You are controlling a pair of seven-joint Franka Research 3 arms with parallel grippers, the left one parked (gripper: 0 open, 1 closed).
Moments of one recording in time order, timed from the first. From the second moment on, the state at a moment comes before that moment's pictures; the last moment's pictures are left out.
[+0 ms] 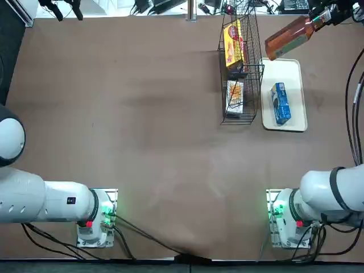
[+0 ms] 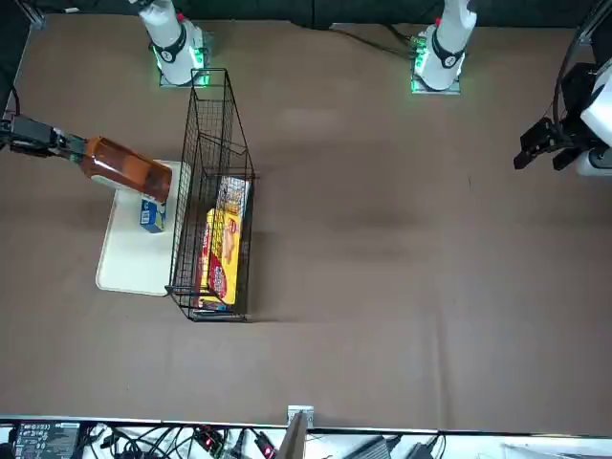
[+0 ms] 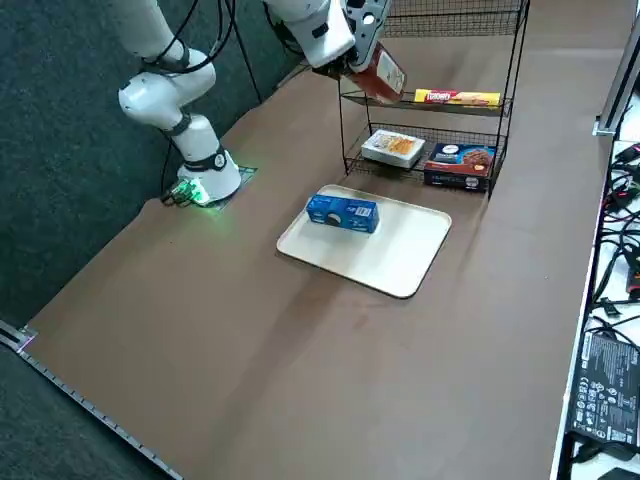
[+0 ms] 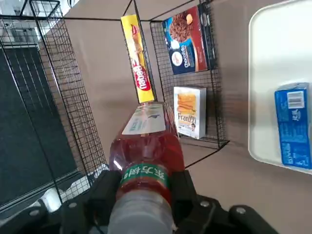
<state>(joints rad) -0.34 0.12 0.00 -1.61 0.70 1.35 -0.19</state>
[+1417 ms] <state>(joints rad) -0.22 0.09 0.02 -1.79 0.76 1.44 -0.19</state>
